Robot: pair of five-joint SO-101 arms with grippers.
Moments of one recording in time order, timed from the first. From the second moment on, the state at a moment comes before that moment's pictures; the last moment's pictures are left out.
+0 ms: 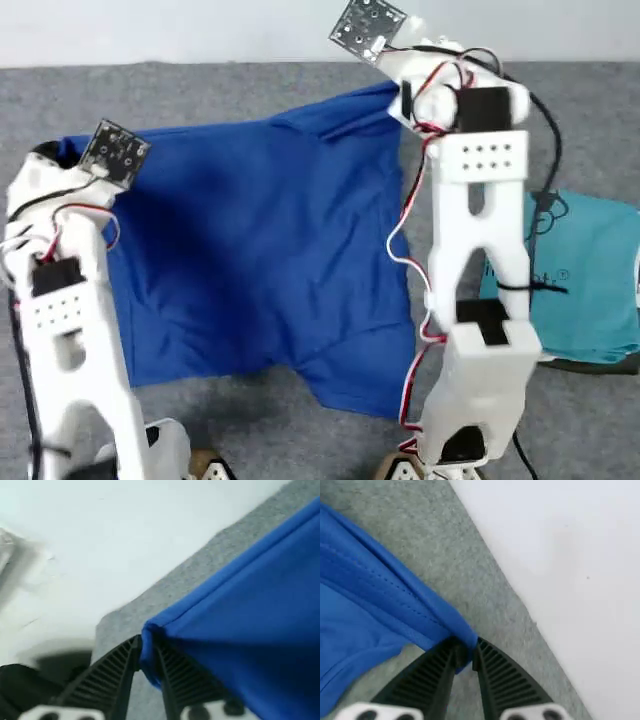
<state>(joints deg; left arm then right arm) -23.6 -24.4 42.4 17.5 -42.0 -7.6 25.3 -51.3 72.4 51.8</state>
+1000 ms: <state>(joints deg) -19.9 4.4 17.5 44.9 -42.8 -7.0 33.9 -54.2 85.5 52.2</state>
